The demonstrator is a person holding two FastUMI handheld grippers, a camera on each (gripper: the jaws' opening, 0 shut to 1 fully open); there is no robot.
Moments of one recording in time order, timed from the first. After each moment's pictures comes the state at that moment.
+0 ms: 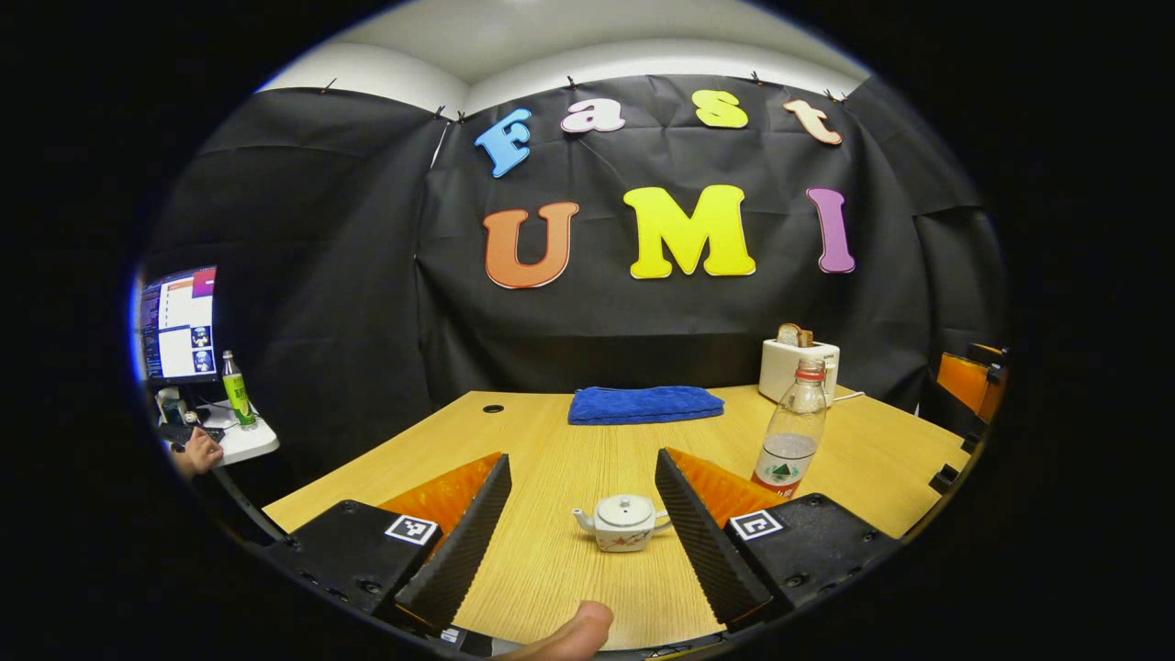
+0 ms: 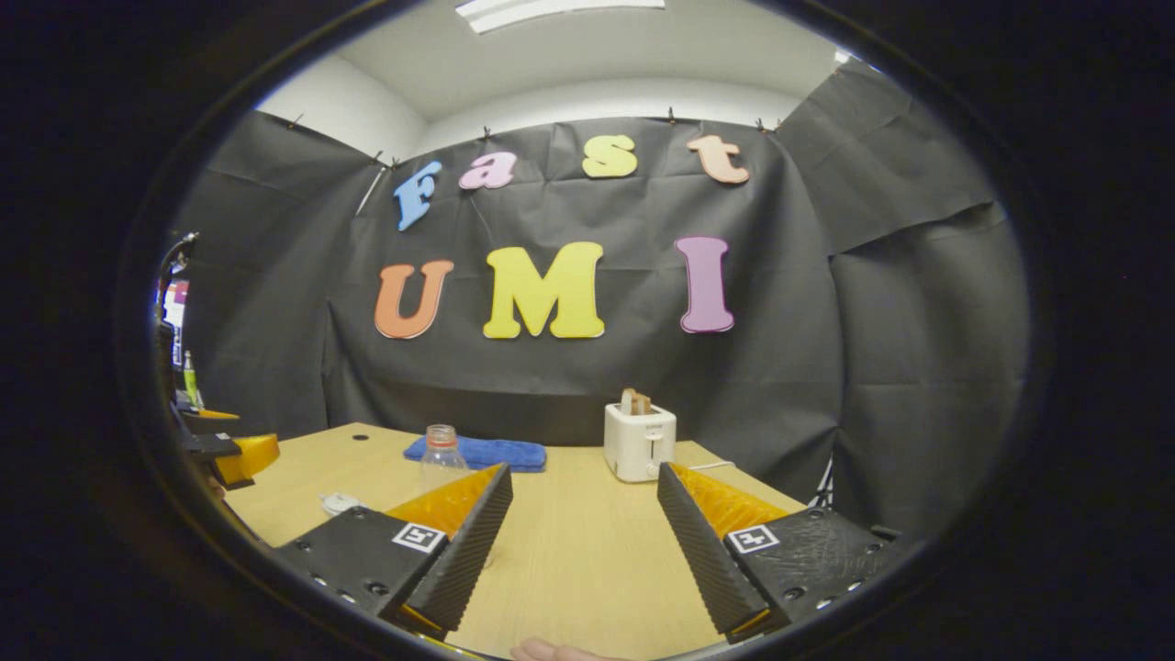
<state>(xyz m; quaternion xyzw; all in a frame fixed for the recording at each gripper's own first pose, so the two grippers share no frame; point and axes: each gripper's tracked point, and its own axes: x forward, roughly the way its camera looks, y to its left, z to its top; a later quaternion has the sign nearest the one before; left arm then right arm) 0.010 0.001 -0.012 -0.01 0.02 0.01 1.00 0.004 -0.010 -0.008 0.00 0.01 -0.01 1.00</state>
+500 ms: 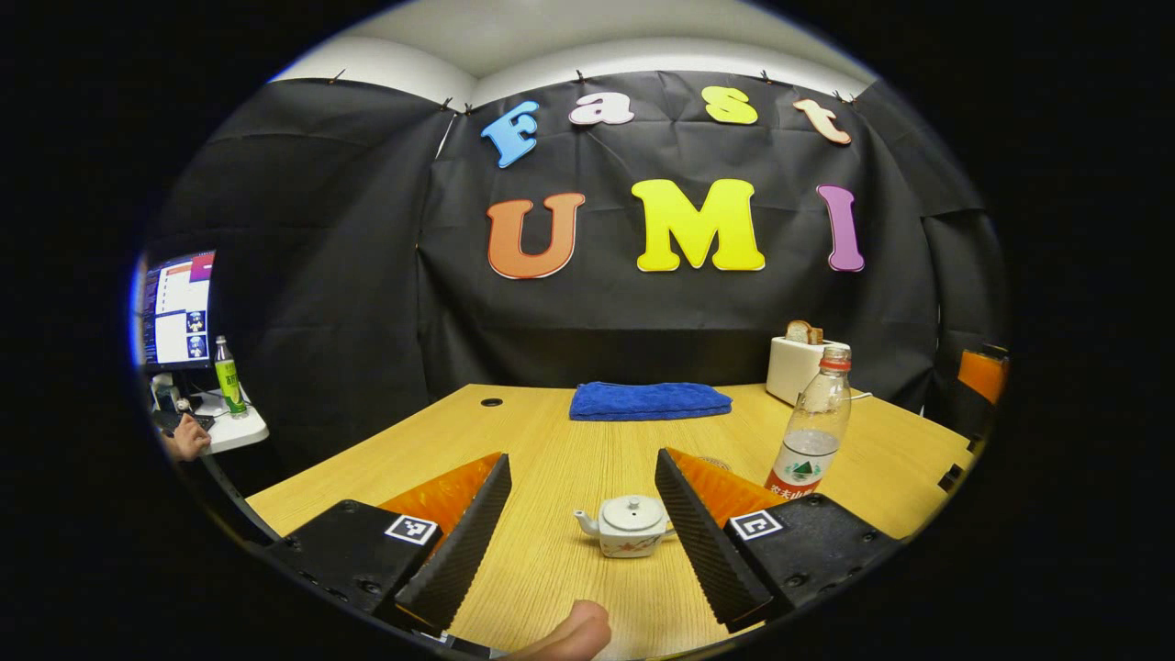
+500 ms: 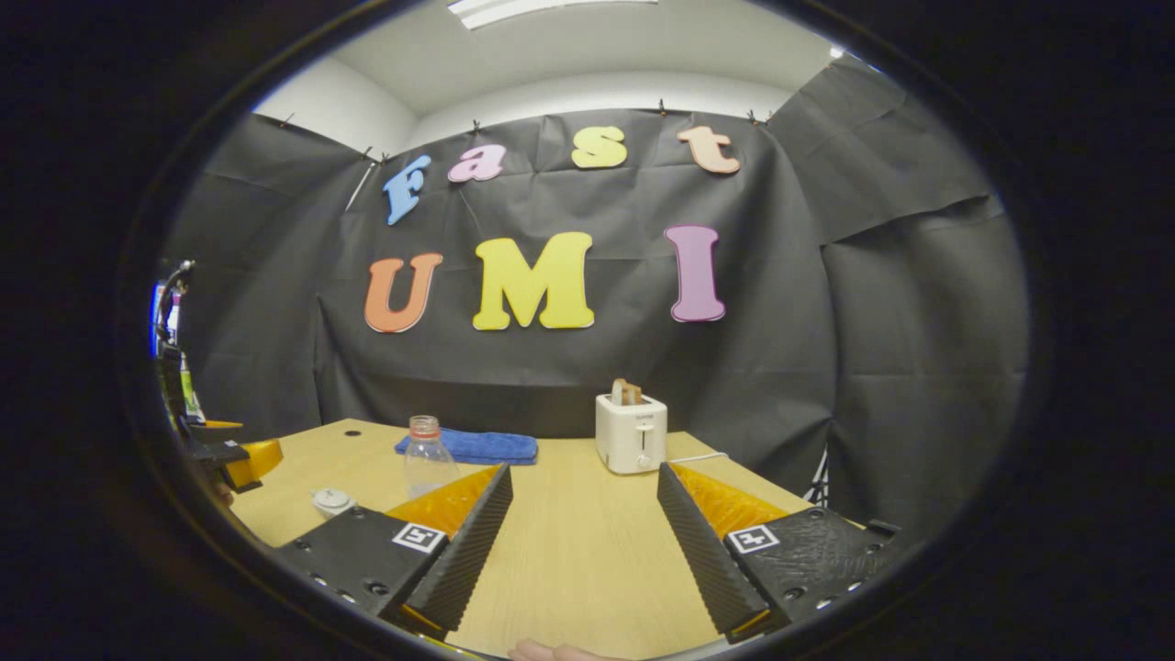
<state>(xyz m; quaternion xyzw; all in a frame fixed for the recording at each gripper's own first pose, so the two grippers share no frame) 0.040 0.006 -0.034 -0.02 0.02 0.01 1.00 0.007 -0.023 -0.016 0.01 0.03 -0.02 1.00</state>
